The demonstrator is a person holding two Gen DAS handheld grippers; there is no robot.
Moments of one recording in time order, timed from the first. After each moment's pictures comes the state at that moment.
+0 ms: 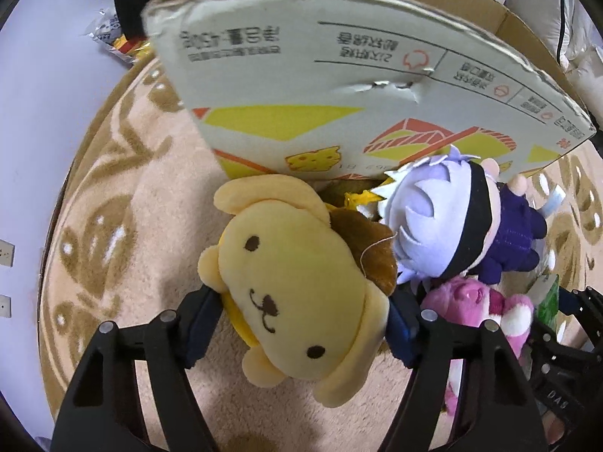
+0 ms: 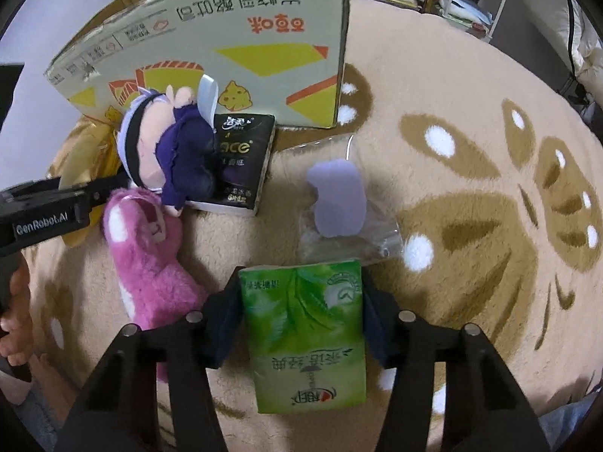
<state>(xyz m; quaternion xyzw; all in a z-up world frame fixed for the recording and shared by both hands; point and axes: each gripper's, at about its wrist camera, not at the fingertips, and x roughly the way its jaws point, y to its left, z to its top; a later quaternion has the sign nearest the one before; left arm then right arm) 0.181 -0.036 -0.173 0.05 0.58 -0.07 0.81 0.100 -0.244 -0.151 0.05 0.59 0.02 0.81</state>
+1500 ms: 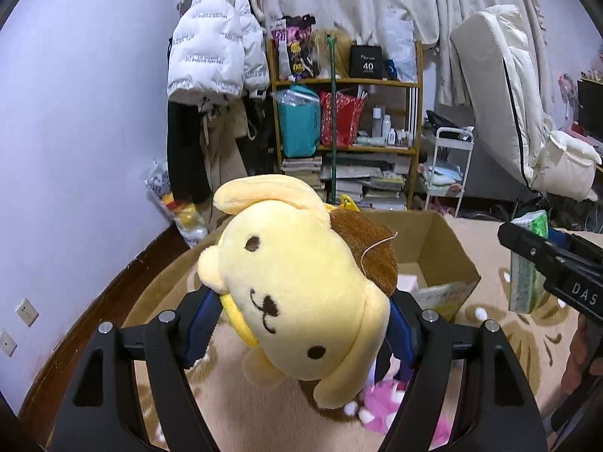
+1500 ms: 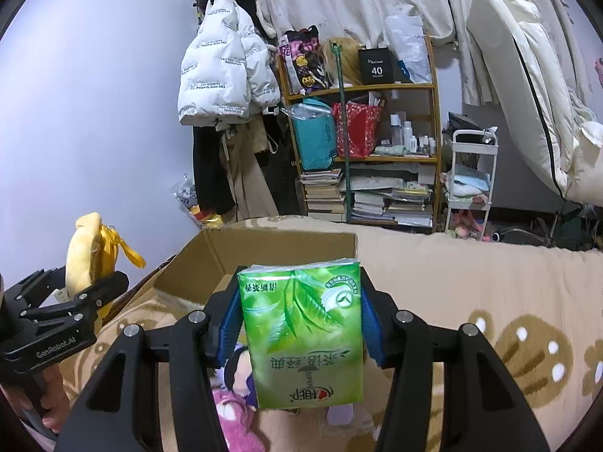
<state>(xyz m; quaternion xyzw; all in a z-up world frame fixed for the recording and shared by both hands) 0.098 -0.030 -0.006 0.04 0.26 -0.06 0.96 0.100 -0.261 0.003 0.06 0.25 0.07 0.97</state>
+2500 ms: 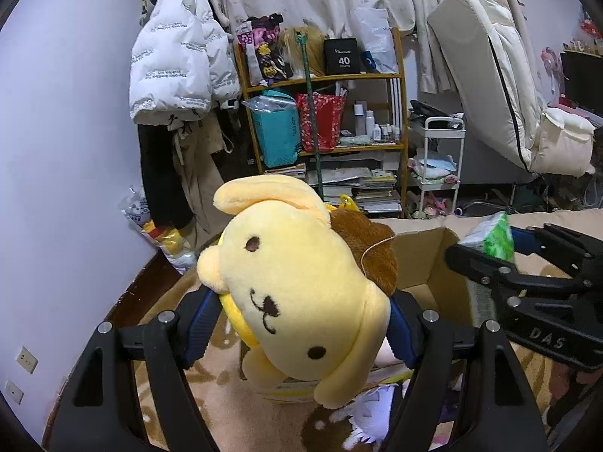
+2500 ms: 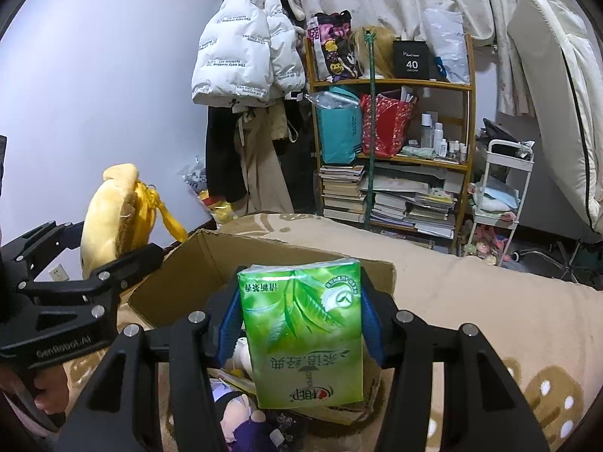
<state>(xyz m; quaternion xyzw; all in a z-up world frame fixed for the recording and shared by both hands) 0.178 -0.068 -0.013 0.09 0.25 -0.10 0.96 0.171 -0.240 -0.017 0.02 0.26 0.11 0.96</state>
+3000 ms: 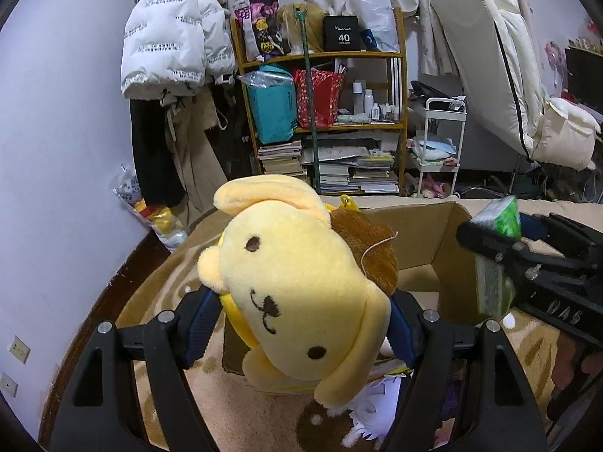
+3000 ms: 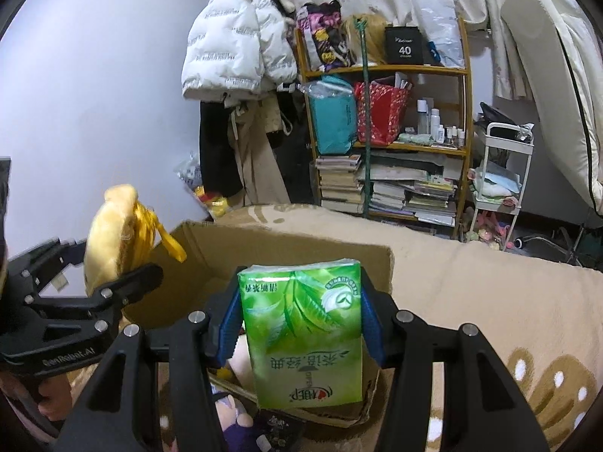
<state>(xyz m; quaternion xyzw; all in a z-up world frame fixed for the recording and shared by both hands) 0.196 -0.065 -0.044 0.08 0.29 -0.10 0.95 0.182 -0.252 -0.034 0.05 0.26 0.10 0.96</state>
